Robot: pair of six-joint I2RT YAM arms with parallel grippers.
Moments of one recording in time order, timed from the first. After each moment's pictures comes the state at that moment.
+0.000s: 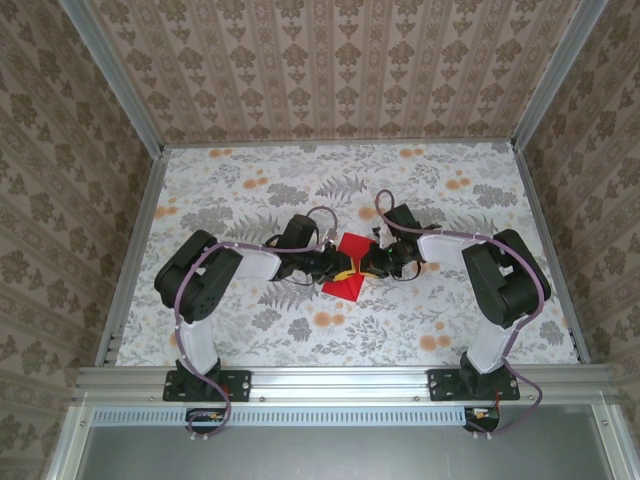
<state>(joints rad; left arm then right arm) -0.70 1.88 0.86 0.29 0.78 -1.08 0.38 1.77 0.91 -0.30 -0.55 0.62</state>
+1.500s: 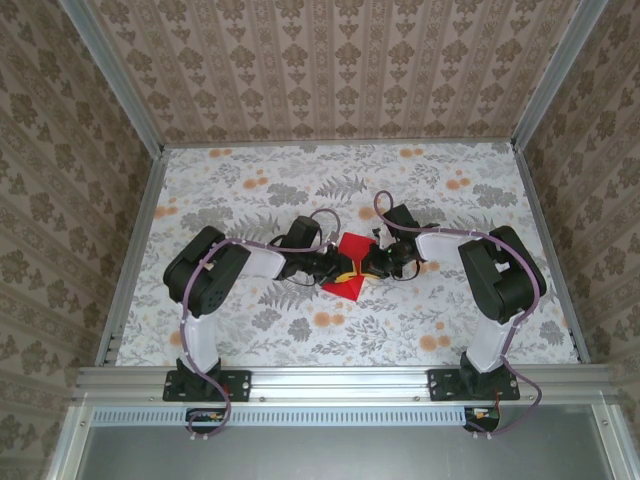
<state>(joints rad) -0.70 1.94 0.89 0.28 0.78 -1.08 0.38 1.80 0.93 -0.32 -0.53 0.60</state>
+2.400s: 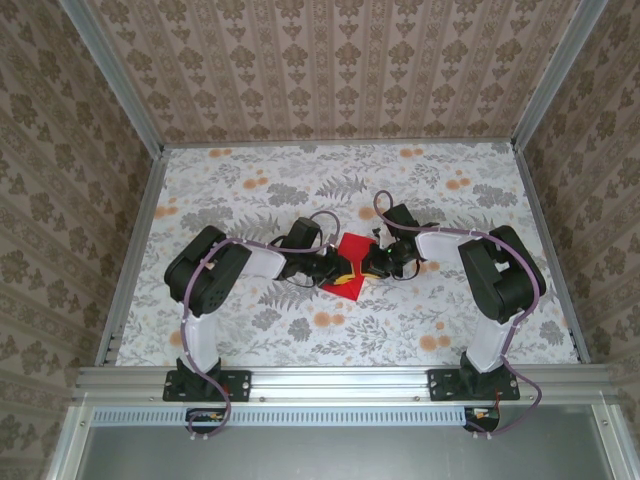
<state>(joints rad) -0.70 1.95 0.89 0.25 0.76 -1.08 0.38 1.81 0.94 -0.35 -0.52 0.60</state>
